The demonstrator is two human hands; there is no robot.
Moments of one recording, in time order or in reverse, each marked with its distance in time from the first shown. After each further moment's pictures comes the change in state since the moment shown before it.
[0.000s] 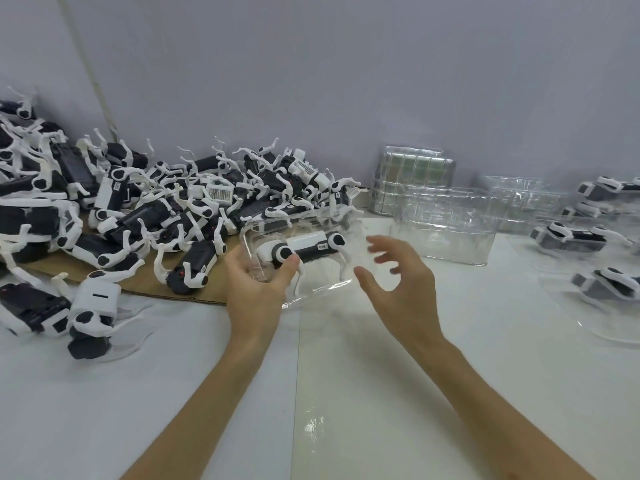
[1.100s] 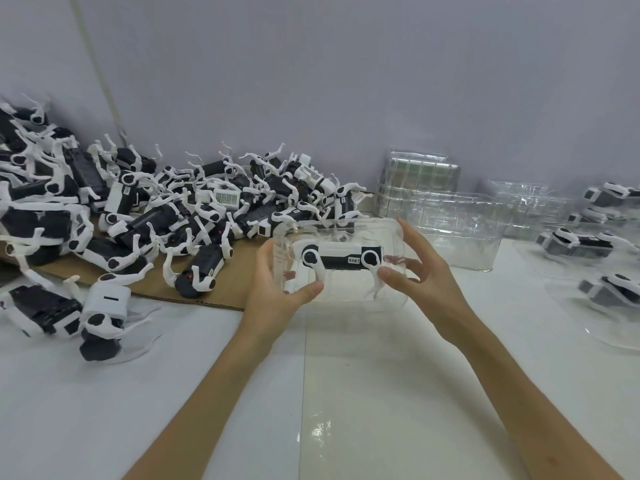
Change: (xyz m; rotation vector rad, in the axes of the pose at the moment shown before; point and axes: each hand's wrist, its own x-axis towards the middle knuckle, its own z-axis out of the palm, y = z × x) left_hand 0.007 -0.002 -0.005 0.047 -0.367 0.035; right_hand 0.023 0.014 -0.031 0.367 -0.307 0.268
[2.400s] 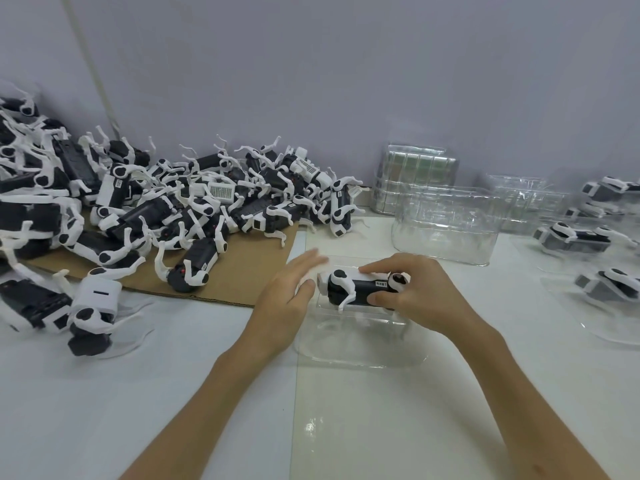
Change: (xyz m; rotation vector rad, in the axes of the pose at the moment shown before) left_hand -0.012 0.002 0.011 0.417 -0.201 0.111; right_hand -0.005 -0.015 -0.001 -0.511 -0.098 0.066
